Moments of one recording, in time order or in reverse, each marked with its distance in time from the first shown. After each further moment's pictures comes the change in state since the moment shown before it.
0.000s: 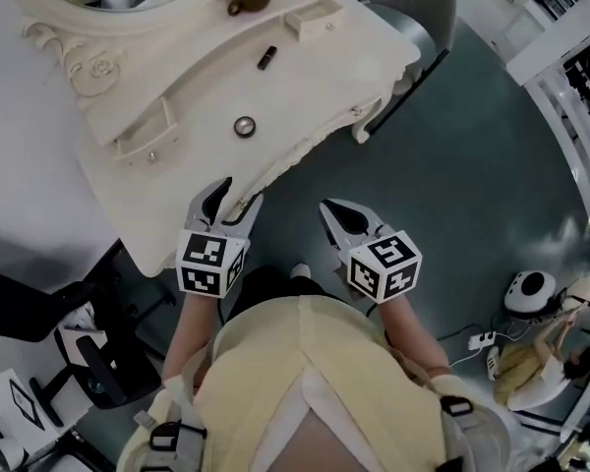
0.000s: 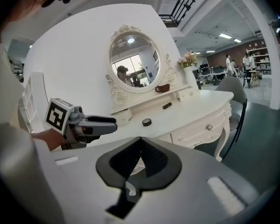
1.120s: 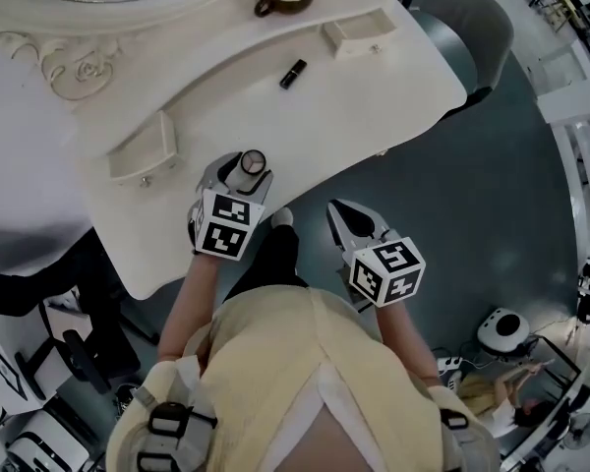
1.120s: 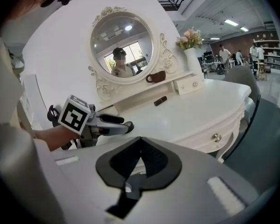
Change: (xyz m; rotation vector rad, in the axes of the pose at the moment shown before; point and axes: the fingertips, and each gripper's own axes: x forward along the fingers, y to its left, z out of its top) left arm 0.148 0.098 -0.010 0.022 0.236 0.094; right arm 0.105 -0.085 0.038 0.022 0.155 0.039
